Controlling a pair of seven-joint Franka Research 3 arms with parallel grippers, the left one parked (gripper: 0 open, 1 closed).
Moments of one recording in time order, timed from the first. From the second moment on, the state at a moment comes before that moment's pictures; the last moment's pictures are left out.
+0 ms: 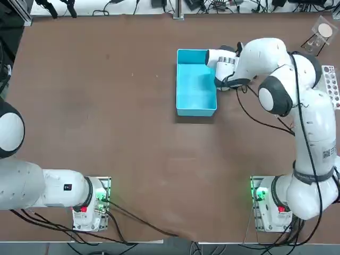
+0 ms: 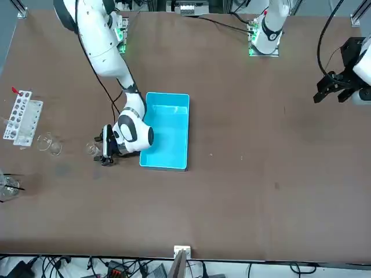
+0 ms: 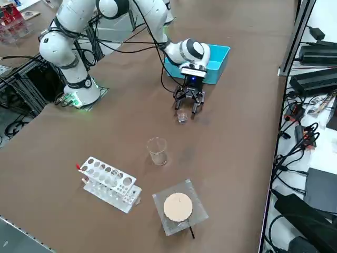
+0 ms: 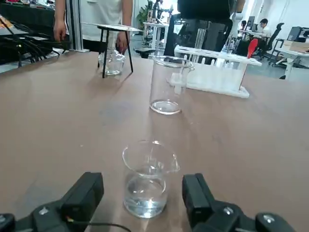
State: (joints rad) arm 0.49 0.89 -0.05 -1.61 -1.01 1.65 2.45
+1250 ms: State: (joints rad) arm 0.46 0.91 -0.06 -1.61 -1.01 1.65 2.47
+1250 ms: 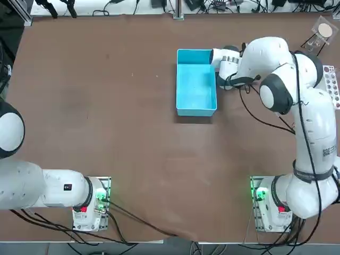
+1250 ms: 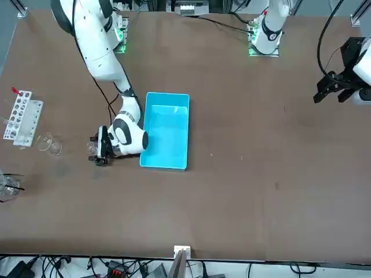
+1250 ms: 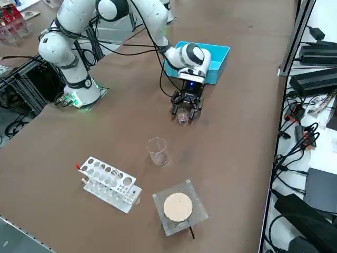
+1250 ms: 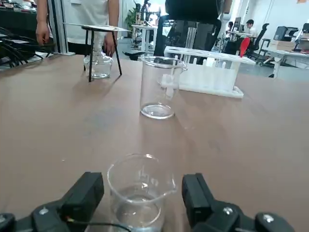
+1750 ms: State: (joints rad) arm 0.45 0.91 -0.06 -1.61 -1.01 1.65 2.48
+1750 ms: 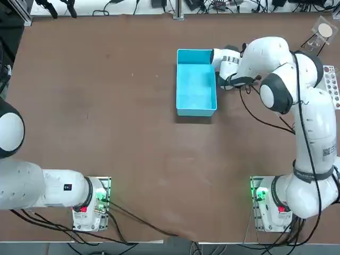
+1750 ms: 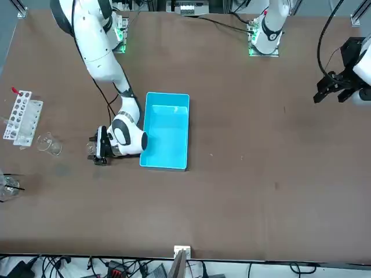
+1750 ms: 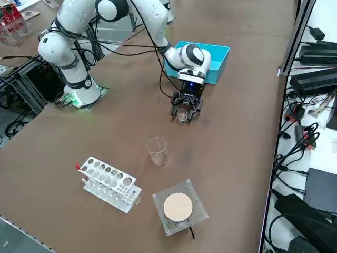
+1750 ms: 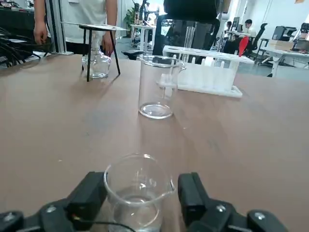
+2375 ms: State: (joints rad) arm 0.45 0.91 -0.06 -1.61 -1.01 1.65 2.48
